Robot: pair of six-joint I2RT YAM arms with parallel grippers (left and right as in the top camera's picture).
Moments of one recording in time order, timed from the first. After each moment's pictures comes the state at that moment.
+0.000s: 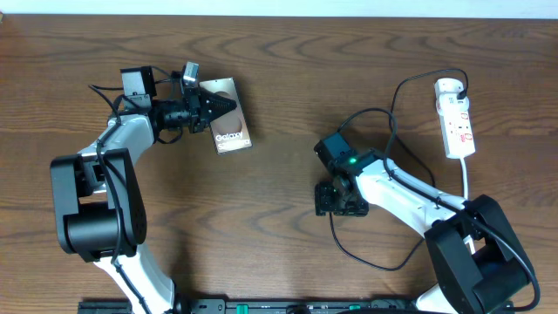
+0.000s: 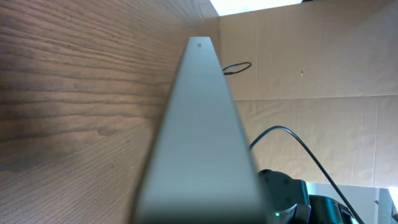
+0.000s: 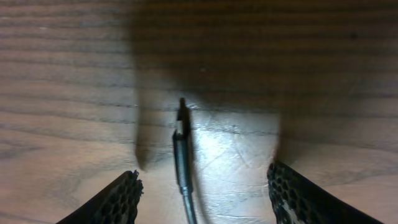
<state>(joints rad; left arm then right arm) 0.12 1.96 1.15 -0.10 1.32 -0.51 0.57 1.73 0.95 -0.76 -0.12 0.59</state>
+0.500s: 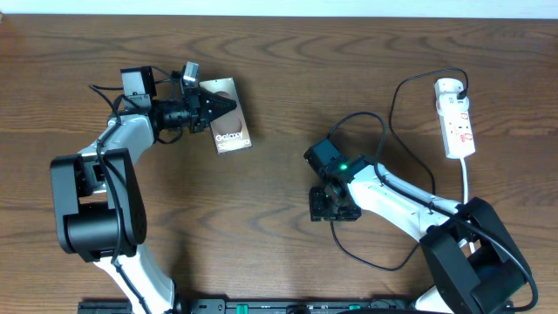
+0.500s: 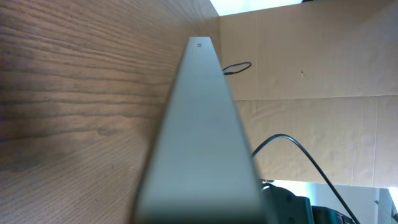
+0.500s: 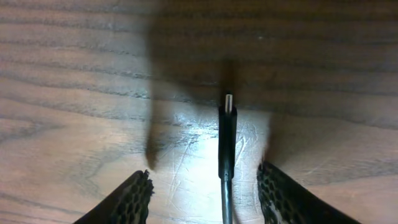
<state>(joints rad) 0.12 1.96 1.15 -0.10 1.32 -0.51 0.64 1.73 0.95 -0.75 -0.14 0.62</state>
